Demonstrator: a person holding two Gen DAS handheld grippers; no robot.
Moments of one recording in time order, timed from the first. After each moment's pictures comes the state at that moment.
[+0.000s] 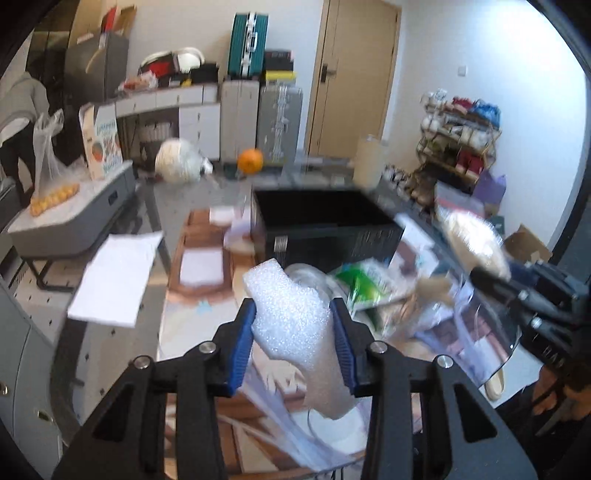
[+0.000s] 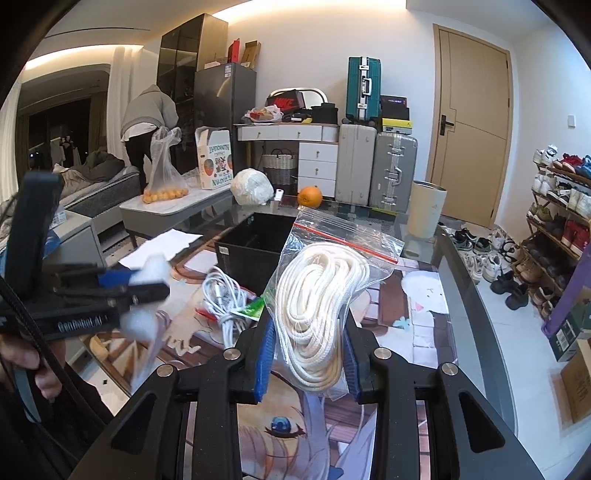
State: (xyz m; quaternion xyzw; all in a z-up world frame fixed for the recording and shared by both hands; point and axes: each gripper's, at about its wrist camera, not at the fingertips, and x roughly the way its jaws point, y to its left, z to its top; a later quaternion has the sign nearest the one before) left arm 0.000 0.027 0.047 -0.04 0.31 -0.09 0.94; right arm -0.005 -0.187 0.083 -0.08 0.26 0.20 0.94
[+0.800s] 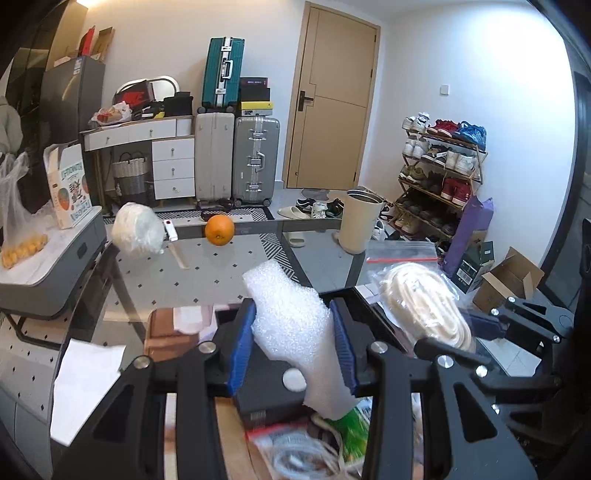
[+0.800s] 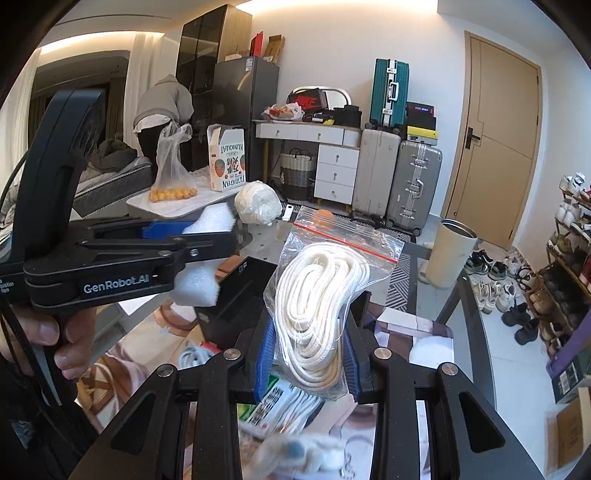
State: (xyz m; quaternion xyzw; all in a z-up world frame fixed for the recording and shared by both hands) left arm 0.127 0.010 0.090 -0.03 0.27 -0.13 0.95; right arm 0.100 -0.157 0.124 -0.12 0.26 0.23 0.93
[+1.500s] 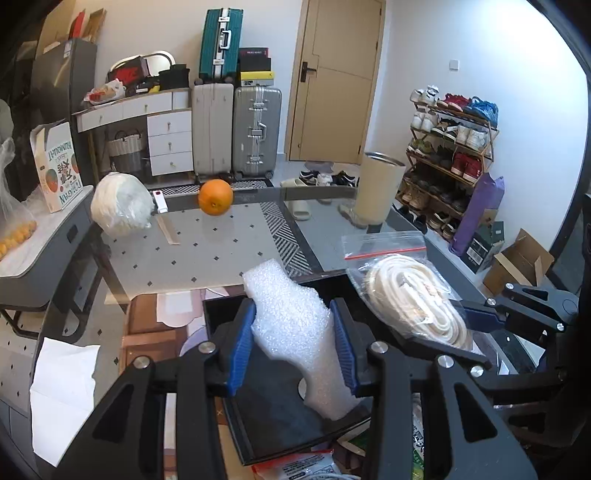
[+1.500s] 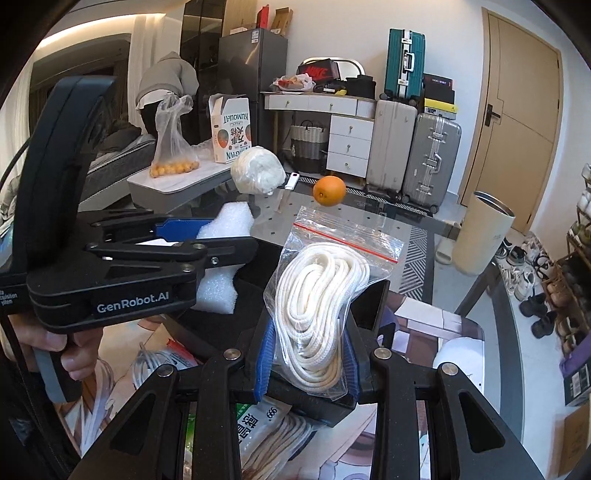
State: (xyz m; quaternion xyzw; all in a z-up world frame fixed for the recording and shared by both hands) left arm 0.173 0.000 0.046 -0.02 0.32 -0.13 0.94; right arm 0.183 -0.140 0.077 -0.13 0.31 0.26 0.90
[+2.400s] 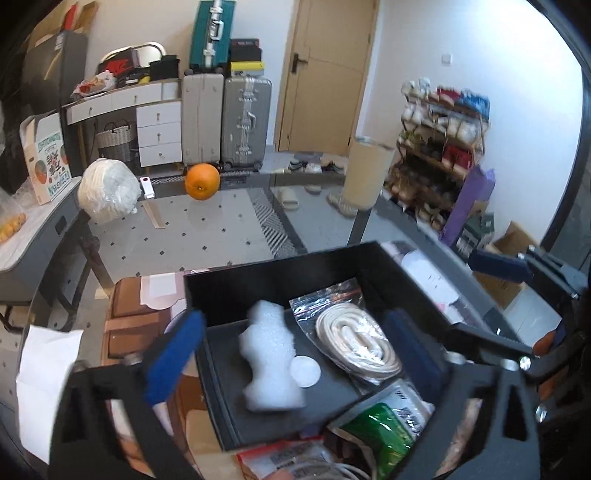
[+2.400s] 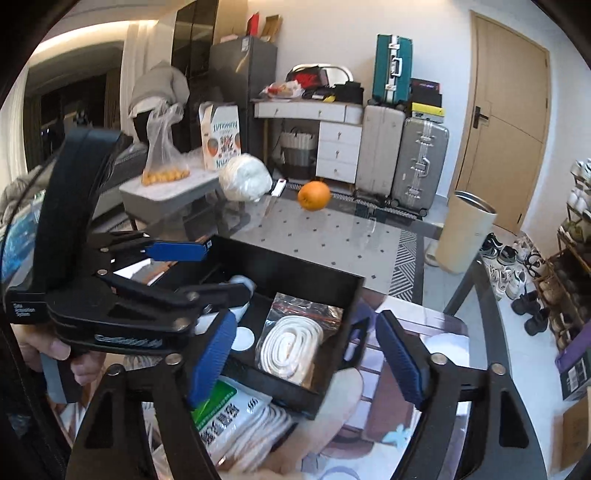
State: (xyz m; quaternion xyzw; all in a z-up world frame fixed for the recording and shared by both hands) left arm 0.164 0.001 0.039 -0.04 0.33 -0.15 0.93; right arm 0.170 -0.168 0.083 -0.11 0.30 0.24 0.92
